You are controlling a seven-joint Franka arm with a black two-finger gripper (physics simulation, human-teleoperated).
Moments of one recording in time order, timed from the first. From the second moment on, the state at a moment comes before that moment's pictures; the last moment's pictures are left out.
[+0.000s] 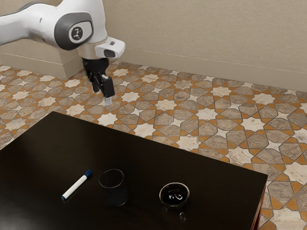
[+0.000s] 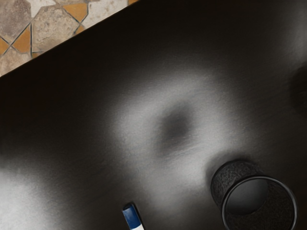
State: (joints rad) arm 0.06 0.02 -0.16 -1.71 0.08 1.72 0.38
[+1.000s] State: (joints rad) arm 0.18 0.05 0.00 -2.13 0.05 2.14 0.15
